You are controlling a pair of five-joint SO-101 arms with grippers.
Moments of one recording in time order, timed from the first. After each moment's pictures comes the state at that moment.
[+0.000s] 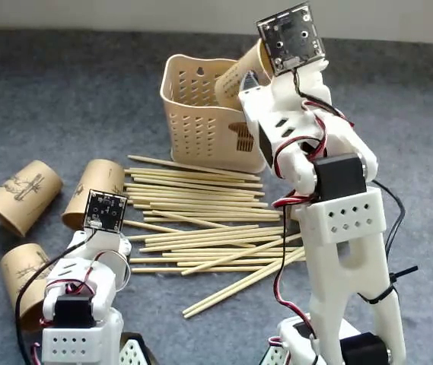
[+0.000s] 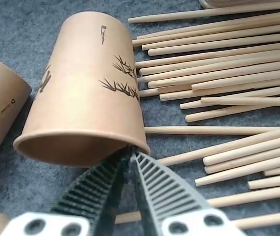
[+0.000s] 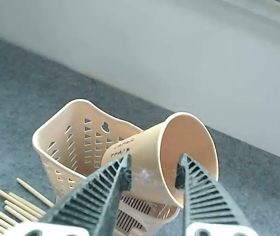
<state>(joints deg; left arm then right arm) -6.7 -104.4 94.4 64.9 -7.4 -18.5 -26.4 1.6 53.7 14.2</state>
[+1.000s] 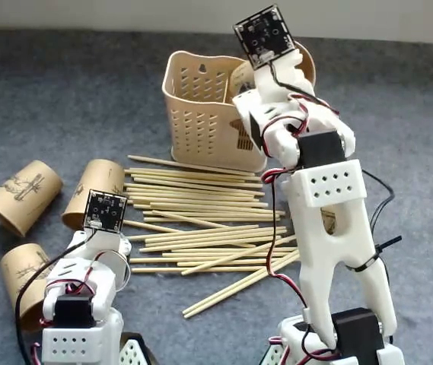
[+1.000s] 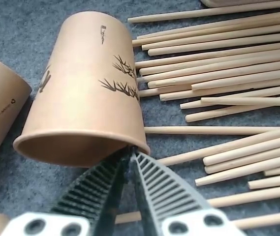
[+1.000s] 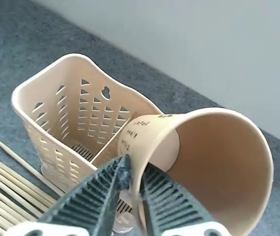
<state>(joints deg) -6.7 -104.4 94.4 64.9 -7.4 -17.4 -17.2 1.6 53.2 22.1</state>
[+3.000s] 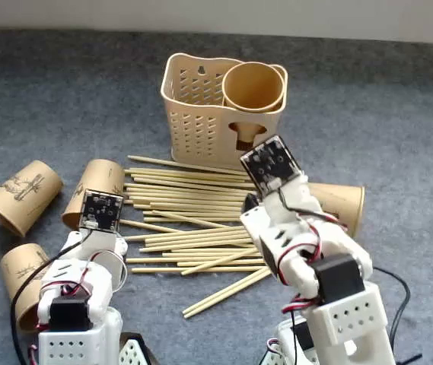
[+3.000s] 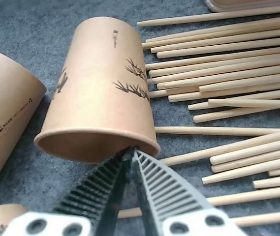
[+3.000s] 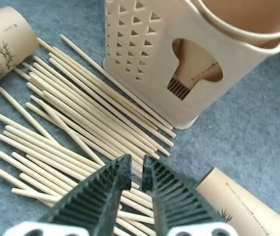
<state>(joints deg) -8.1 -104.4 90.9 68.0 -7.4 -22.7 -66.1 49.2 64.5 18.3</state>
